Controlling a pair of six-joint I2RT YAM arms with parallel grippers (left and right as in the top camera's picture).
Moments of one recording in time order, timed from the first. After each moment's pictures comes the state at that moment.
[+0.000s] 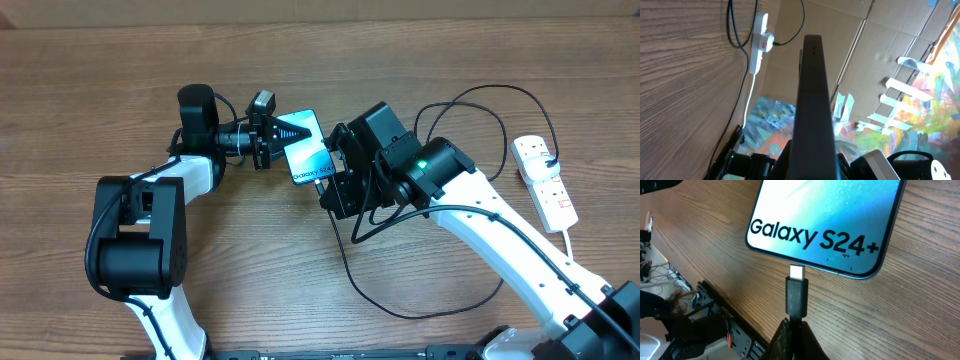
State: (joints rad) left arm -0.06 2.01 1.03 0.57 1.48 -1.44; right arm 0.62 1.56 1.35 -0.93 -0.45 0.33
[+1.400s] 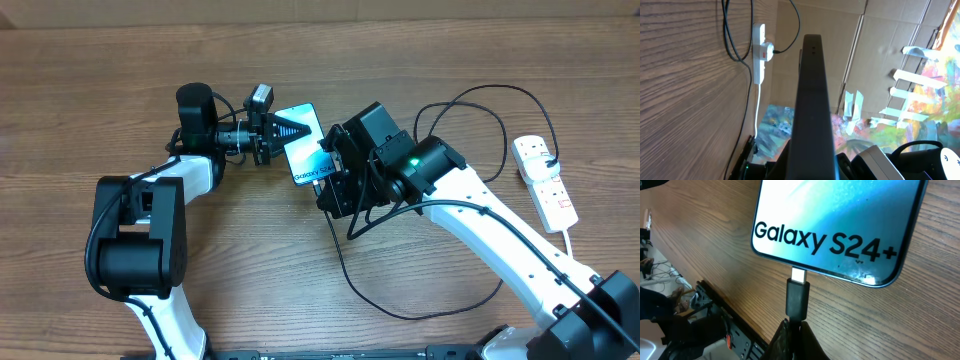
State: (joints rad) left arm -0.06 2.01 1.03 0.63 1.47 -1.35; right arm 0.62 1.60 1.35 -0.90 -0.46 0.33
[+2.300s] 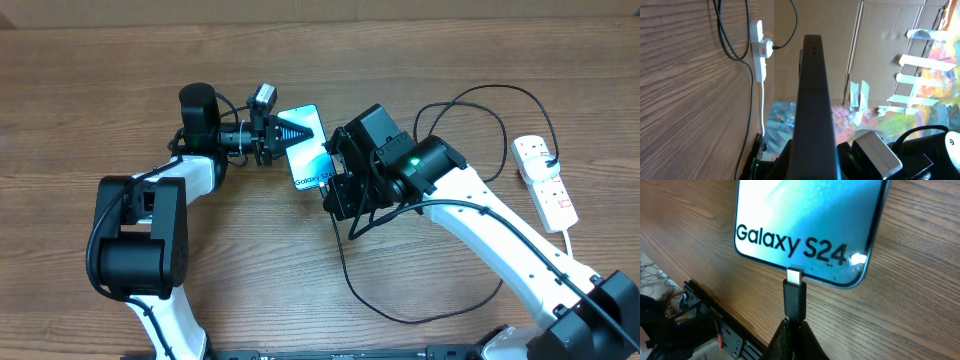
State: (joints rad) left arm -0.07 2.01 1.03 0.63 1.49 -1.26; right arm 0.62 1.60 1.35 -0.95 -0.42 0.33
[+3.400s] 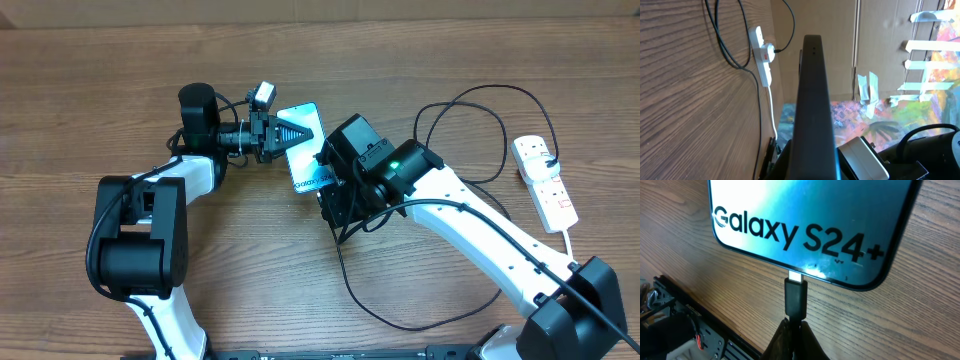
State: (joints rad) left arm -0.07 2.01 1.03 0.63 1.49 -1.13; right arm 0.68 1.65 1.35 -0.96 -0.34 0.33
